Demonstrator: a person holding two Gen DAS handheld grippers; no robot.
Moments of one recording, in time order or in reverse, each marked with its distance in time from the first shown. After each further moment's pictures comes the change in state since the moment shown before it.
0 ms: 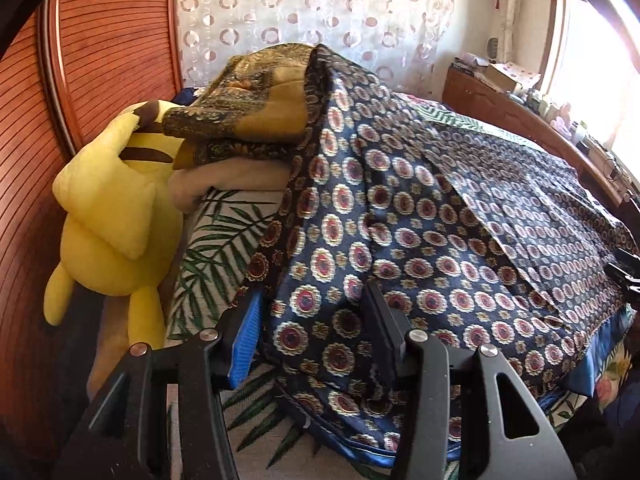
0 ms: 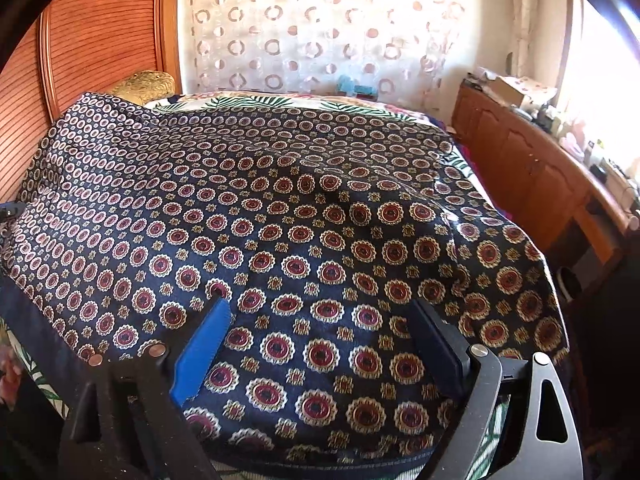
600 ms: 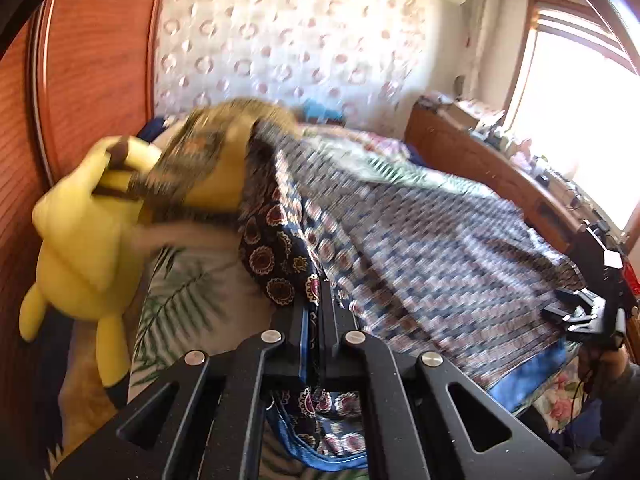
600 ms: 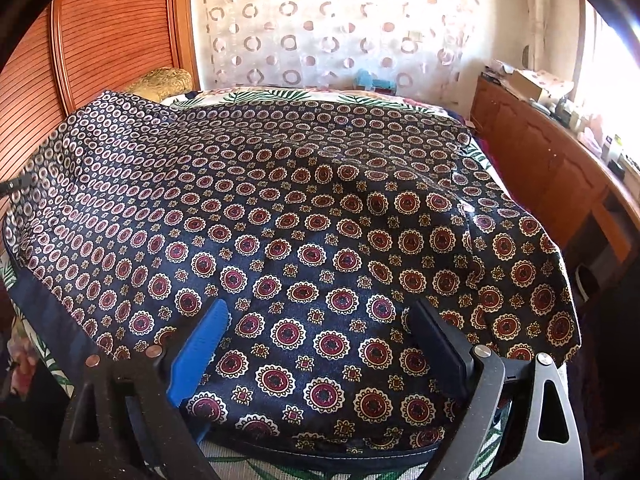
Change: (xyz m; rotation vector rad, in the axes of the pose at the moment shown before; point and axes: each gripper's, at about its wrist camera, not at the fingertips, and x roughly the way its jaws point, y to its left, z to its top) left arm -0.056 -0.037 0.028 -0.019 -0.142 -0.153; right arm -0.011 -0.012 -0.009 0.002 0.025 0.118
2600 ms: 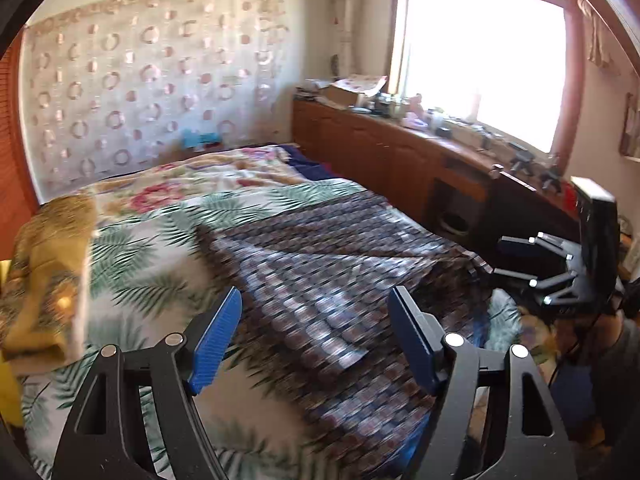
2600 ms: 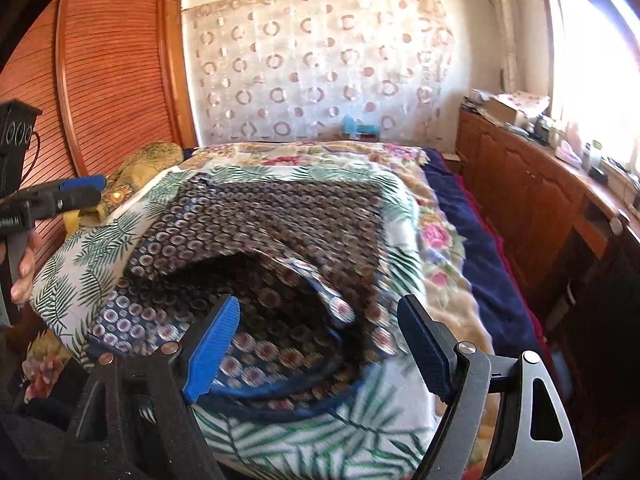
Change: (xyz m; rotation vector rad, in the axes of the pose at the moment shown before) left arm 0.028 -0.206 0.035 0.309 0.001 -0.234; right arm -0.081 -0.069 -0.001 0.037 -0.176 0.037
